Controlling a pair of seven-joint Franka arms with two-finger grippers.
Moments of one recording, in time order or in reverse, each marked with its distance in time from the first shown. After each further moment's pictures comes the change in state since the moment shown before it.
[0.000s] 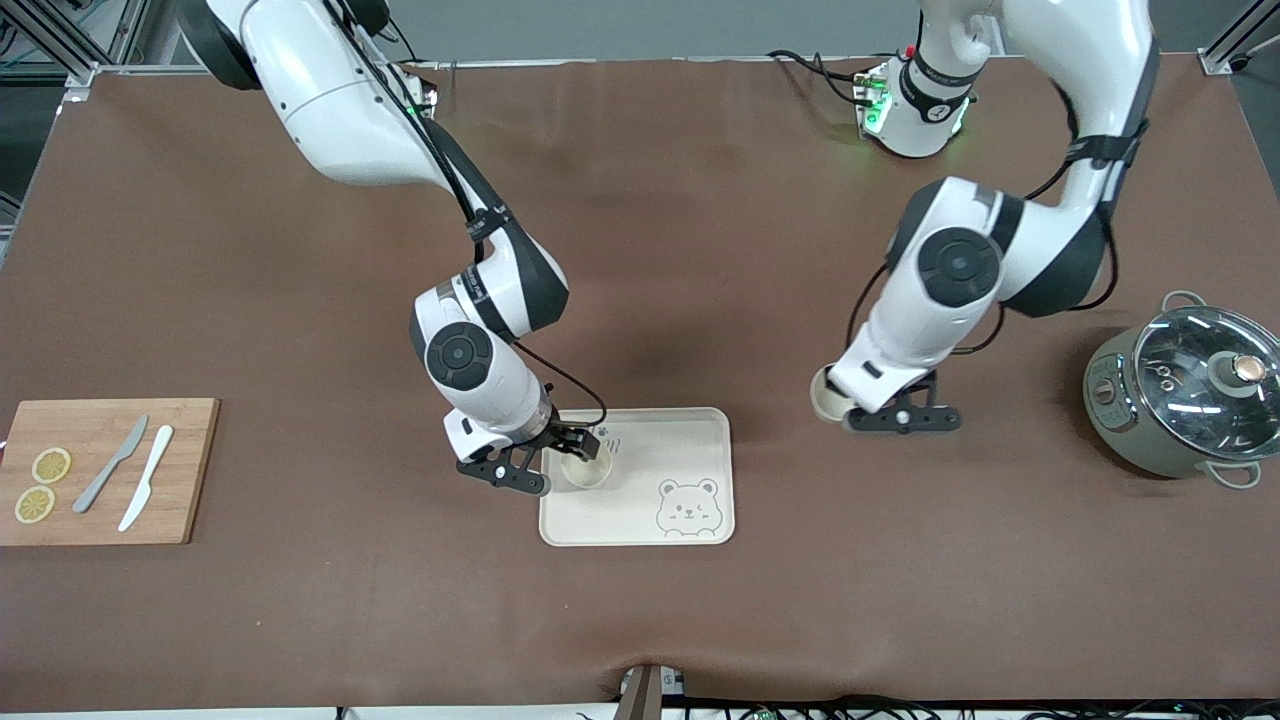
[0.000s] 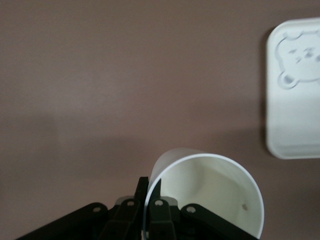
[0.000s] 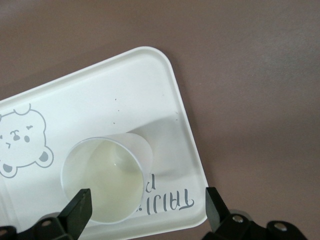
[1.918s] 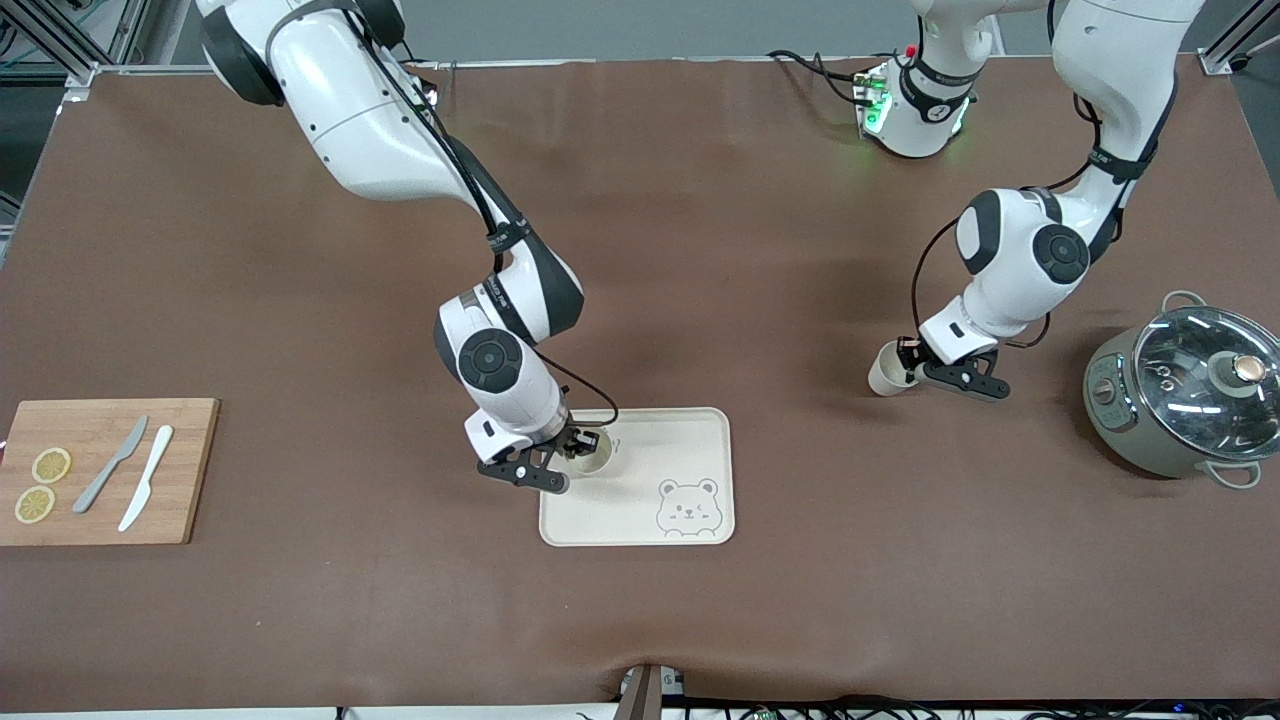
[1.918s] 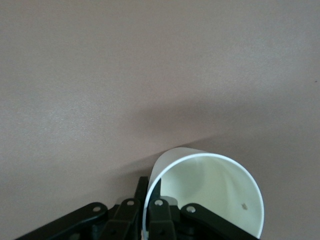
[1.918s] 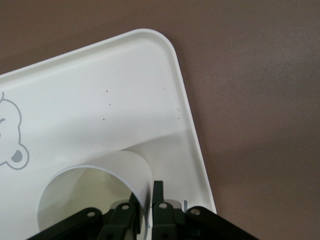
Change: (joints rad) left arm 0.279 0.011 -0.063 -0.506 -0.246 0.619 0.604; right arm 0.028 0.054 -0.013 0.011 -0.039 0.032 -0.002
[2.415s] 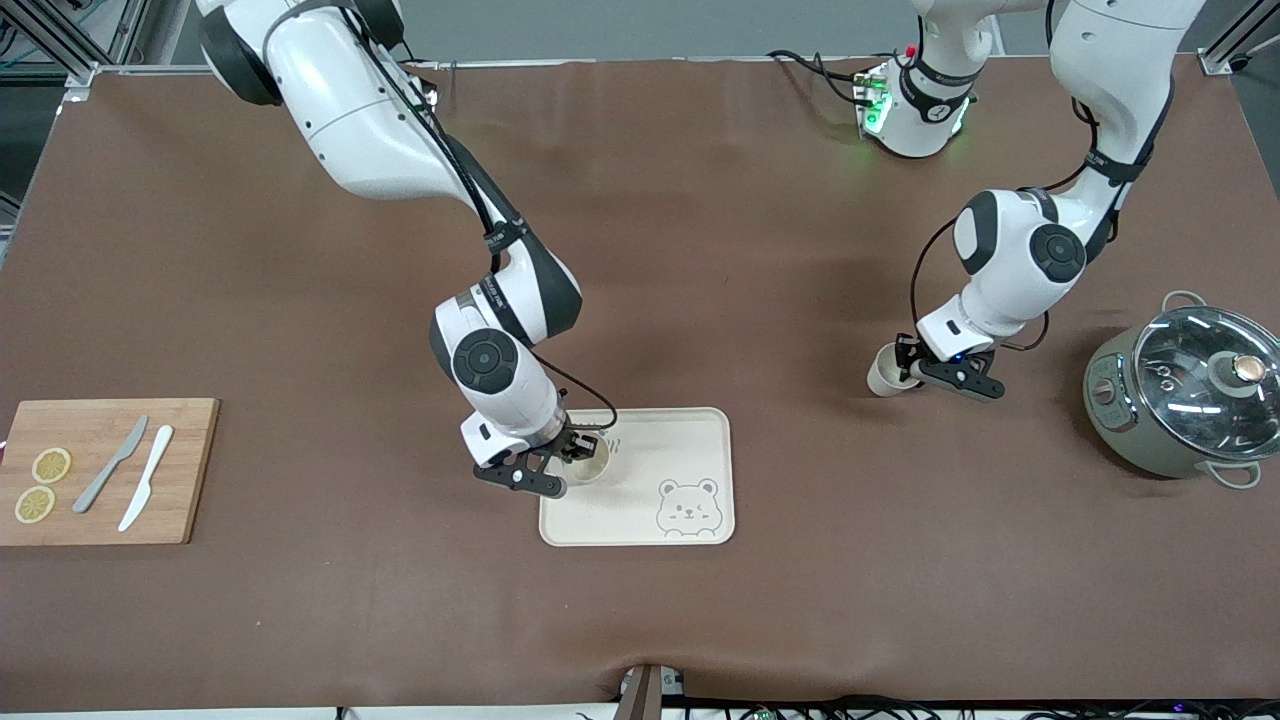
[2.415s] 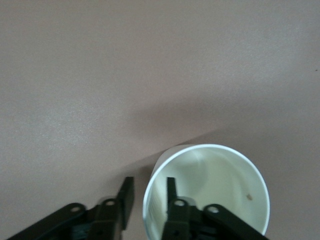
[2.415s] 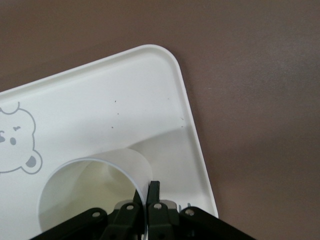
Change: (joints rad) left arm 0.002 0.001 0.002 -0.008 0.000 0.018 0.061; right arm -0.003 -0.004 -0.002 0.045 0.001 -0.048 0.001
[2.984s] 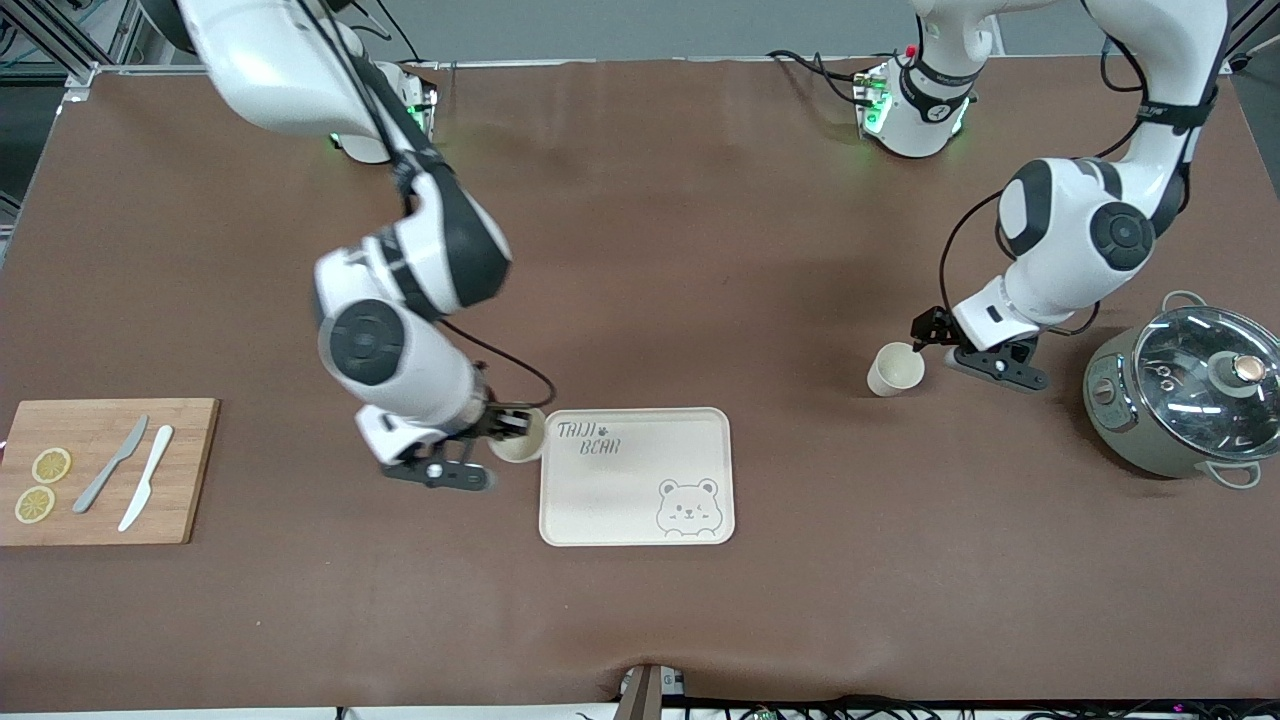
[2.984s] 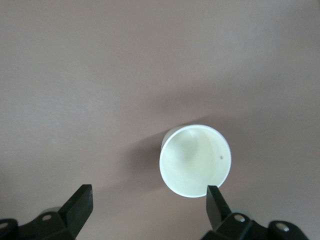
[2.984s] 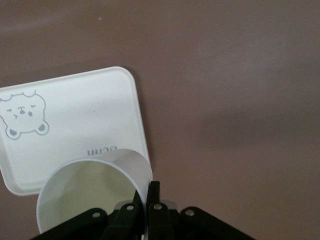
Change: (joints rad) left arm 0.020 -0.177 0.008 0.124 0.000 -0.391 -0.041; right arm -0.134 -0.229 -0.004 0.077 0.026 -0.434 -0.246
